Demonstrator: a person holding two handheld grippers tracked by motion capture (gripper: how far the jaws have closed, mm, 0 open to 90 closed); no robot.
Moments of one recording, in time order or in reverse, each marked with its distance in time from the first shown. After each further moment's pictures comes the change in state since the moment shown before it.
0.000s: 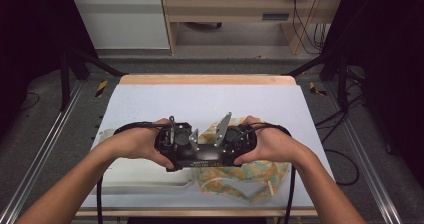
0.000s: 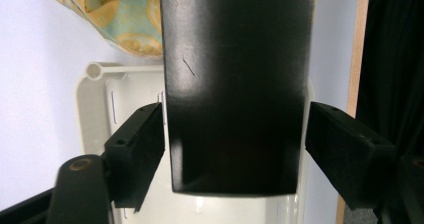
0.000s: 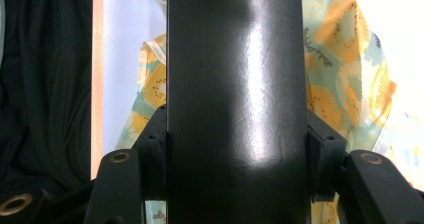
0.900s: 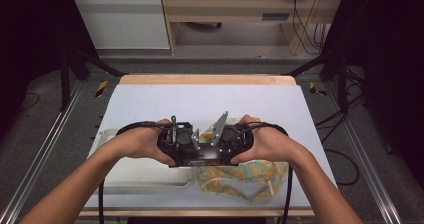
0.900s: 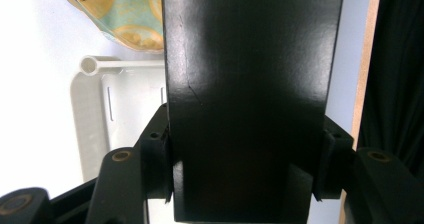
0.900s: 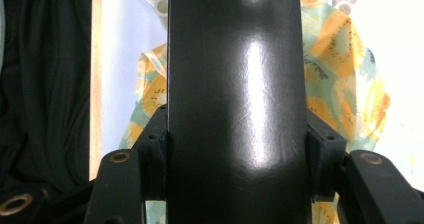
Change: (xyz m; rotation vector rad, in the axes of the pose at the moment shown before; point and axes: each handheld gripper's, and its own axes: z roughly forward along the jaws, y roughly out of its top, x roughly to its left) left arm 0.006 0.001 0.009 0.018 -0.018 -0.018; right arm -0.001 0.008 0.001 -0.004 -0.009 0.002
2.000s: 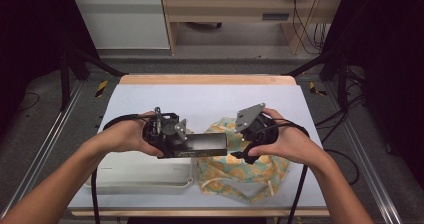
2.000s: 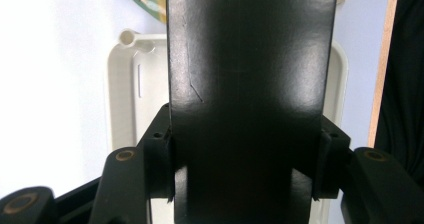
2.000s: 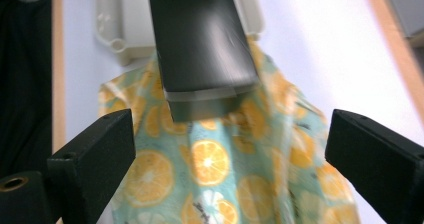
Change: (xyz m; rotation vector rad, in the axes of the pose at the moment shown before) left arm 0.015 -0.035 -0.019 -0.057 0.035 -0.021; right arm 0.001 -0.040 -0.043 -0.241 -0.204 0.115
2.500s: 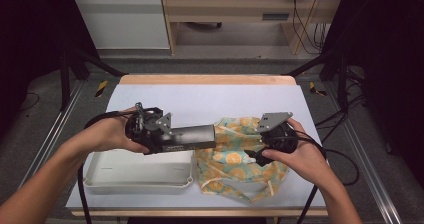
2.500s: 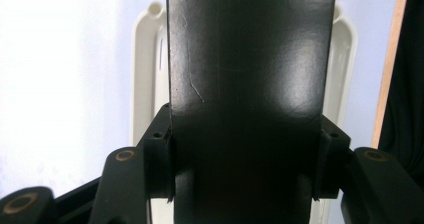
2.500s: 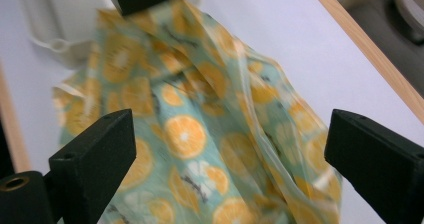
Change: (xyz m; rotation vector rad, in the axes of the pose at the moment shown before) left arm -0.001 -0.032 -0.023 -0.017 0.068 -0.041; right arm 0.010 -0.047 -0.015 -0.036 -0.195 0.231
